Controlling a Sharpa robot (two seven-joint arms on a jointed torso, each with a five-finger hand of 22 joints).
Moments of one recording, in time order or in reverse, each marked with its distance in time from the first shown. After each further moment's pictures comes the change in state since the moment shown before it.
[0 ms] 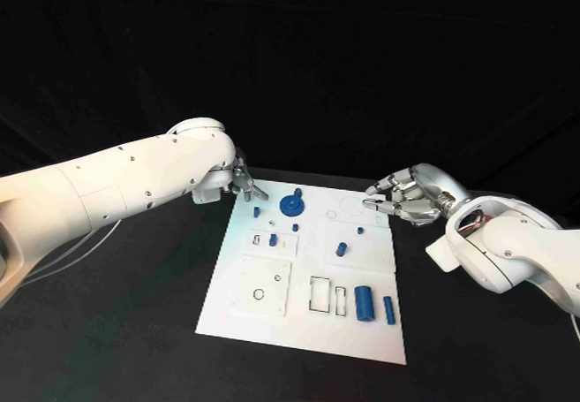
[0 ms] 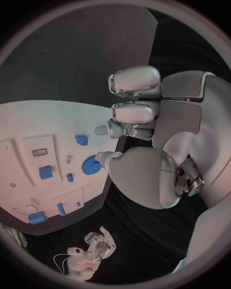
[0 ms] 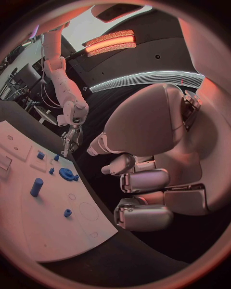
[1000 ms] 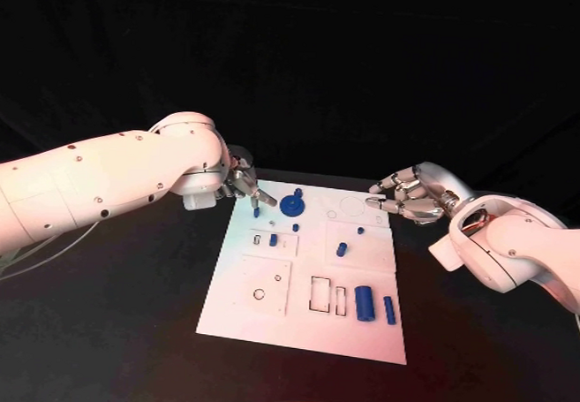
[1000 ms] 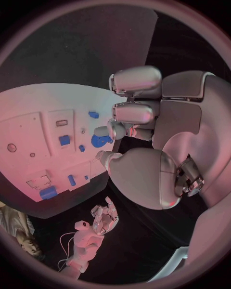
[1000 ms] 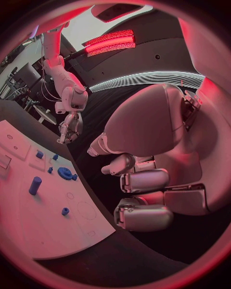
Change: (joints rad) left arm 0.032 -0.170 0.019 0.320 0.065 -0.003 -0.018; left_hand -0.013 -0.013 0.066 -0.008 0.000 0.013 -0.011 0.018 0.013 0.019 -0.005 0.023 0.023 0.000 0.000 0.004 0.000 0.000 0.007 0.000 0.008 0.017; right arm 0.004 -0.009 0.000 0.001 -0.001 0.000 -0.001; right_hand 0.005 0.005 0.003 0.003 0.000 0.000 0.000 0.000 0.001 0.000 0.000 0.000 0.000 0.000 0.000 0.000 0.000 0.000 0.000 0.000 0.000 0.000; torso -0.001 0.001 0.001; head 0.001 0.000
